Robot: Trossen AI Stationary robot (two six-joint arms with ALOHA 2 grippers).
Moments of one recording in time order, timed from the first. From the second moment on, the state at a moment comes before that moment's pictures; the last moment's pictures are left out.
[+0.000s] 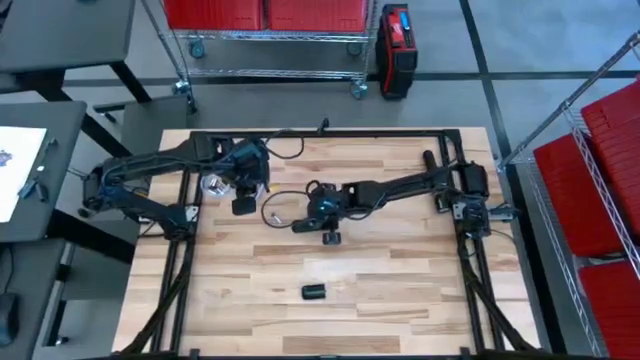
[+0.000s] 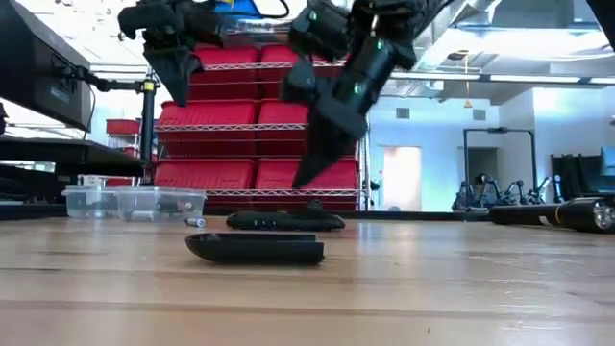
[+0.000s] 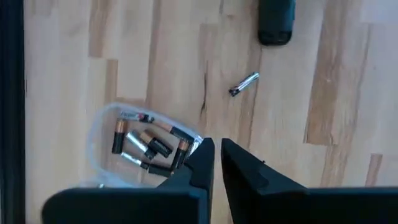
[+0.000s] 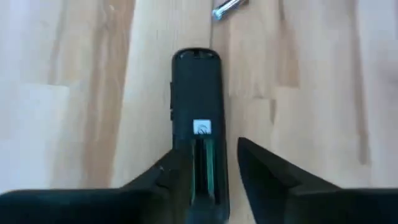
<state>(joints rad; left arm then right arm) 0.29 1.28 1.24 -1.08 -0.08 0.23 -0.03 1.94 1.38 -0.41 0.05 -0.11</state>
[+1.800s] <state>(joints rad) 0.26 1.68 0.88 -0.49 0.05 0.63 0.27 1.06 1.00 -0.77 0.58 0.67</state>
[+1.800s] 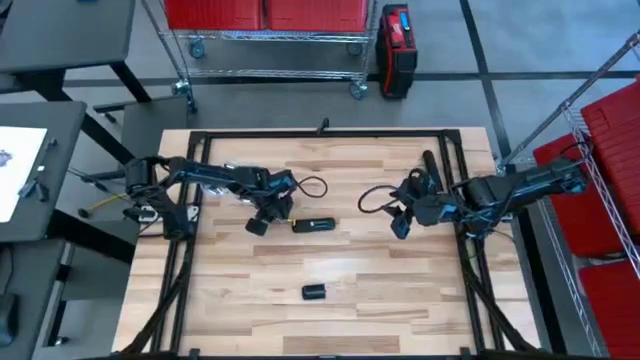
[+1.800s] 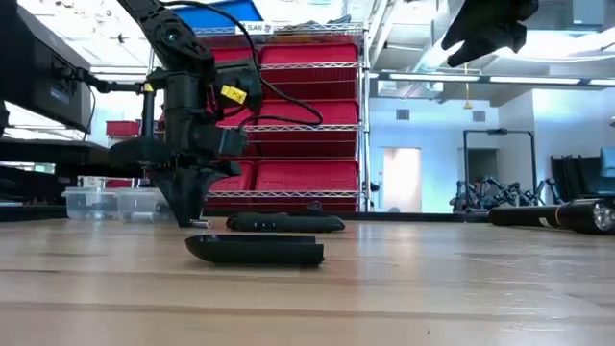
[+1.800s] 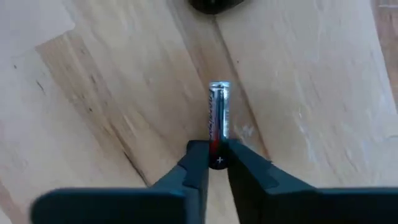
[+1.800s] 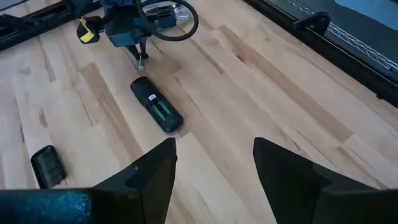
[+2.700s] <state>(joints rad) 0.24 1.74 1.37 -0.88 0.19 0.07 0.11 1.07 0.80 -0.63 0.53 0.65</state>
